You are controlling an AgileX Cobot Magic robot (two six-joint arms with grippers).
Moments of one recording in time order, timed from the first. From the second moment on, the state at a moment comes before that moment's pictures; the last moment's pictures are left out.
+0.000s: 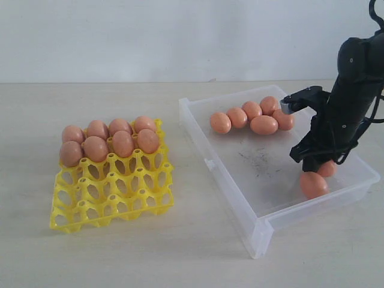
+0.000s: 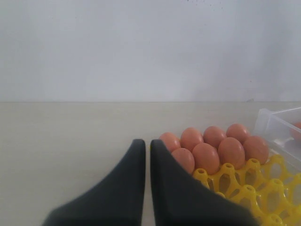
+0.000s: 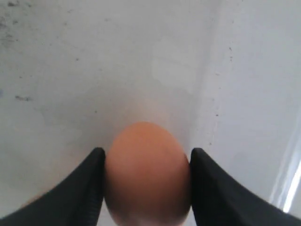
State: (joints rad) left arm -0.04 0.21 0.00 -0.31 -0.03 0.27; right arm 0.15 2.04 -1.32 0.02 0.84 -0.41
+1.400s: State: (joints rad) left arm -0.04 0.21 0.00 -0.31 -0.03 0.27; right arm 0.65 2.33 -1.32 -0.95 -1.06 0.48
